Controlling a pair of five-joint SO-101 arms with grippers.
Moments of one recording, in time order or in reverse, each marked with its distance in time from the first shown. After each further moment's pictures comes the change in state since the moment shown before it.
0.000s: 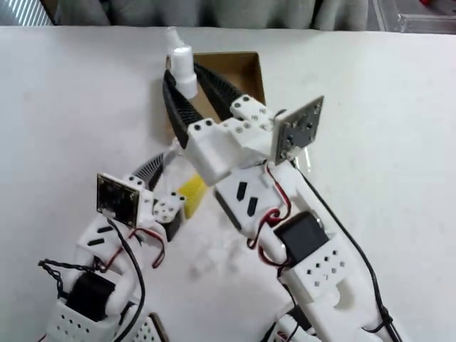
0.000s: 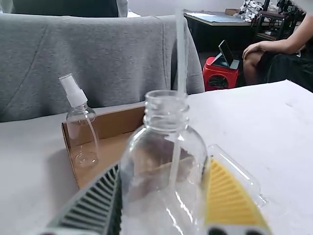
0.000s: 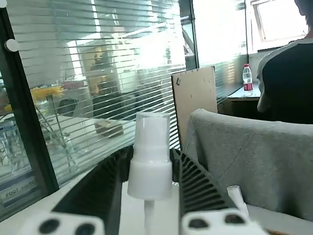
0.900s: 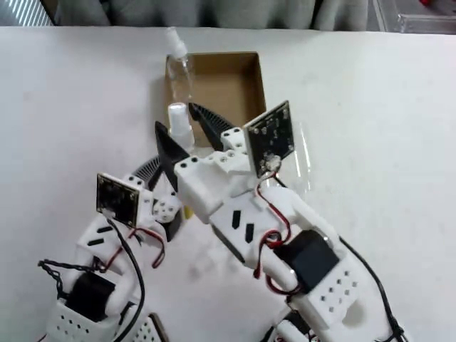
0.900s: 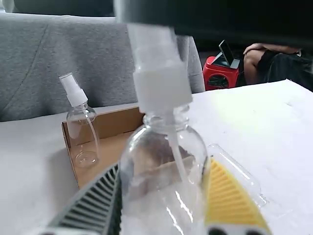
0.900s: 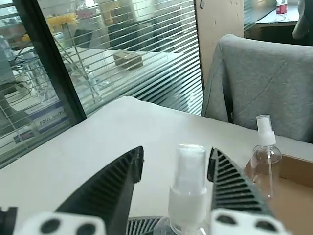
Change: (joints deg) left arm 0.0 0.0 0.0 0.0 0.0; right arm -7.0 -3.9 -5.9 26.0 -0.6
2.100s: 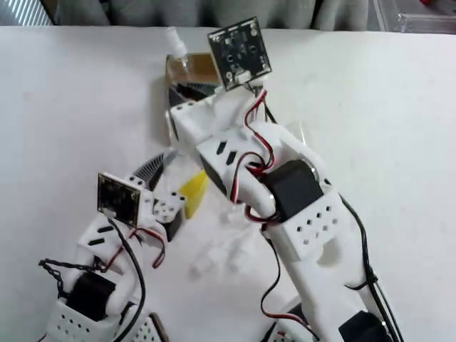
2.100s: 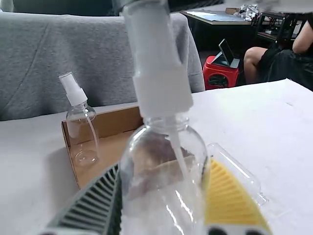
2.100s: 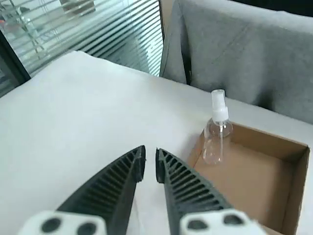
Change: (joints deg) left arm 0.0 0.0 0.1 0.0 0.0; right arm 8.0 26.6 -30.6 21.6 5.3
